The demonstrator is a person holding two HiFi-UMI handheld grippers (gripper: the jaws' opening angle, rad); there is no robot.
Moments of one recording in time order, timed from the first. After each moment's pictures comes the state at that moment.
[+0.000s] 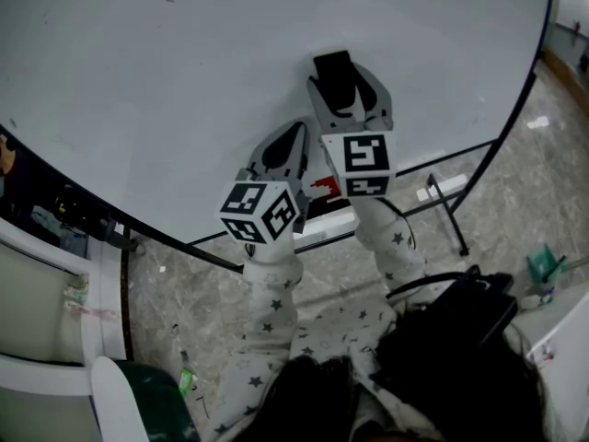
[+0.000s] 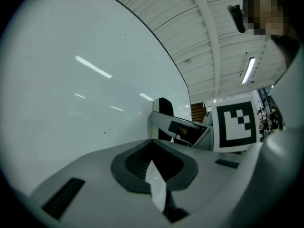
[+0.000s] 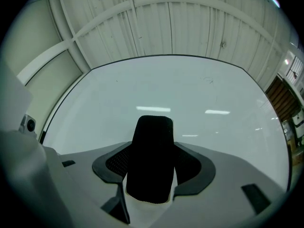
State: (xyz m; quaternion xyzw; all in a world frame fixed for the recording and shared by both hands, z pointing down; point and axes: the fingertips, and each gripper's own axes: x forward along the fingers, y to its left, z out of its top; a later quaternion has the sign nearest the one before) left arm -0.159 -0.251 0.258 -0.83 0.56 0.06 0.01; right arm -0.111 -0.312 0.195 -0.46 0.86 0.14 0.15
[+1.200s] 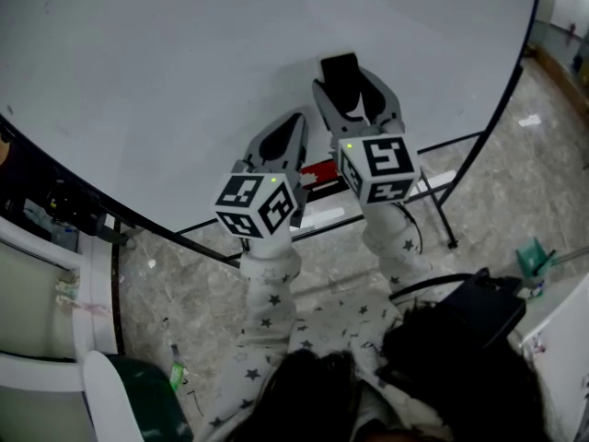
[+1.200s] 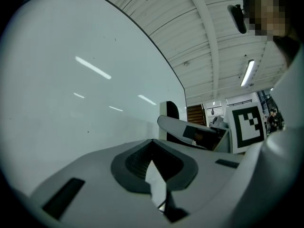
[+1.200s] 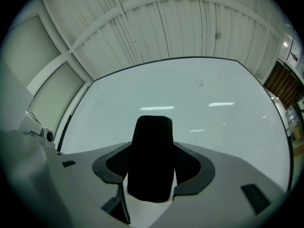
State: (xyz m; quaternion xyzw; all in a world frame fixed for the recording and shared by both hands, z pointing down) left arm -0.169 -0.258 0.257 -0.83 0.55 0.07 0.00; right arm -0.115 -0.304 0.209 -0.42 0.89 0.10 0.14
